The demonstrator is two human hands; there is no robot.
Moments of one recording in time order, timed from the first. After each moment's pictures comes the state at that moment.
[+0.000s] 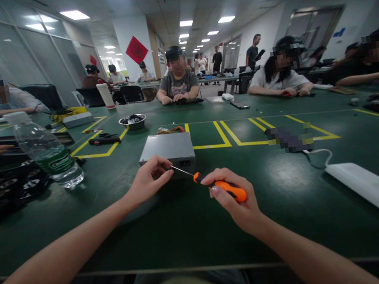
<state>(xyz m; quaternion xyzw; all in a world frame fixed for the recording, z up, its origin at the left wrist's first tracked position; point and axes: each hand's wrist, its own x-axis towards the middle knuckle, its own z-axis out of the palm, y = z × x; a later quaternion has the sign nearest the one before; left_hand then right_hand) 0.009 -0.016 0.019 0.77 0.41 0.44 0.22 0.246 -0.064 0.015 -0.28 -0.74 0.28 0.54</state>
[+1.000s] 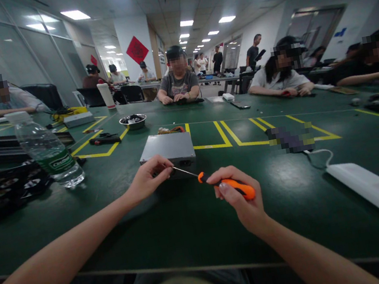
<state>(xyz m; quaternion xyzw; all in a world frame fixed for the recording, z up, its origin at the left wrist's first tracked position) 0.005 -0.009 0.017 0.79 0.37 0.44 0.22 0.246 -0.065 0.018 -0.26 -0.71 0.32 0.58</state>
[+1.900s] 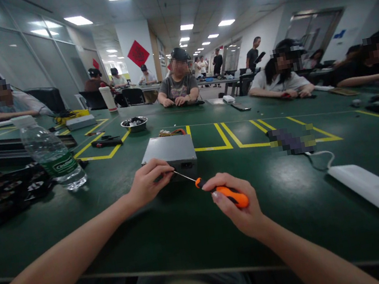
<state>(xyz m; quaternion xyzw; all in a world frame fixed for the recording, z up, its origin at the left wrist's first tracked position) -0.006 -0.007 0.009 0.86 0.31 0.40 -0.09 0.245 -0.067 0.019 -0.29 -0.78 0.22 0.52</state>
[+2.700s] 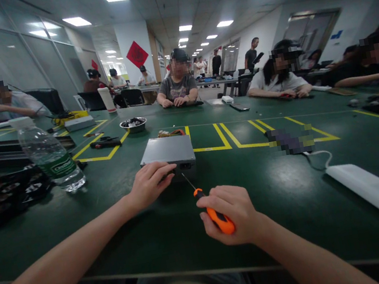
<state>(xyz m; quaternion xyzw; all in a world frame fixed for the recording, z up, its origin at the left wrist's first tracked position) -0.002 -0.005 0.005 0.85 0.31 0.37 -0.19 0.240 -0.071 0.029 -0.19 -0.89 -0.07 0.41</state>
